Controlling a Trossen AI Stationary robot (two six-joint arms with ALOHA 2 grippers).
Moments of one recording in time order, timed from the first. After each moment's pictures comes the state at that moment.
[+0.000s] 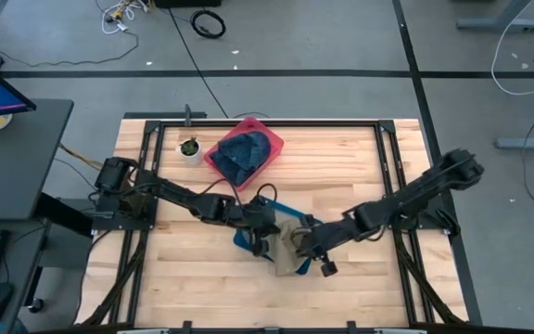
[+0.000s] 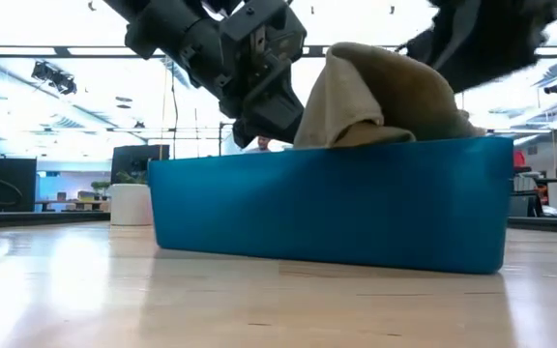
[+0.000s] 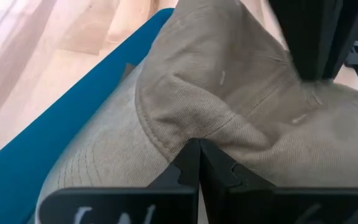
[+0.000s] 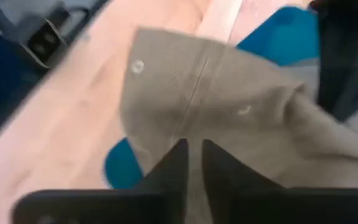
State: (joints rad) left arm -0.19 1.80 1.04 0.09 -0.11 -0.33; right arm 0.42 1.49 0.81 -0.04 0.03 0.01
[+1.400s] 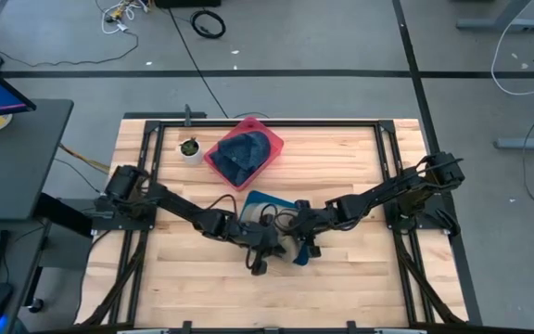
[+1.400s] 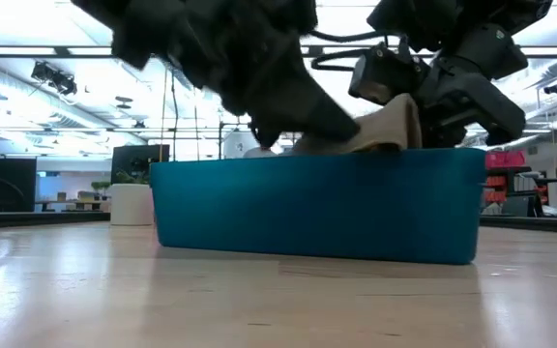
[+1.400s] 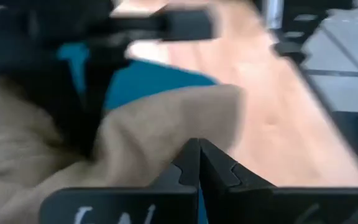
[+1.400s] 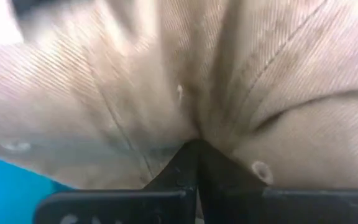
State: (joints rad) left arm -0.30 1.88 1.03 0.35 -0.06 -0.22; right arm 0.23 1.67 0.80 -0.04 0.04 0.05
